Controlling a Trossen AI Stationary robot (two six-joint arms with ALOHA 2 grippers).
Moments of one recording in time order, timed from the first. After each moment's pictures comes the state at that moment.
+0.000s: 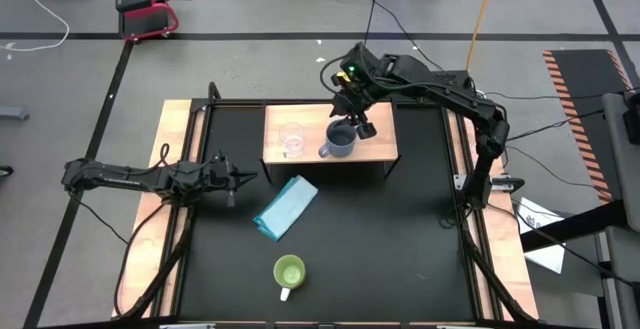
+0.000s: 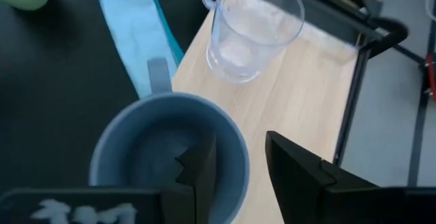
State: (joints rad) left arm -0.05 0.26 0.01 0.05 -0.26 -0.01; right arm -0.45 1.83 1.97 -1.09 -0.40 -0.84
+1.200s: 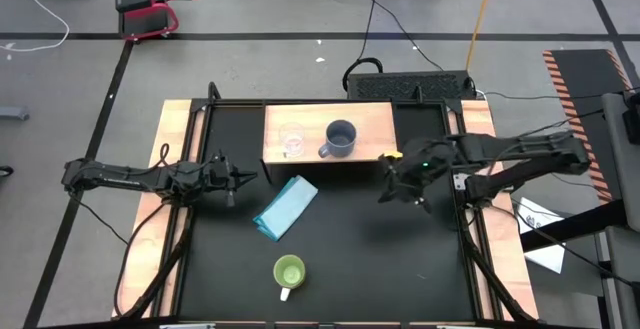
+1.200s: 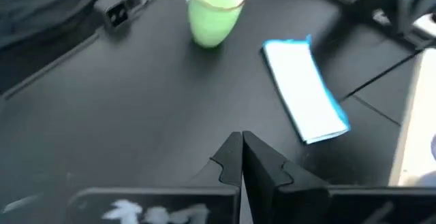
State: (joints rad) left arm -0.05 0.26 0.01 0.05 -0.26 -0.02; right arm 0.06 1.10 1.05 -0.68 -0.31 -0.49
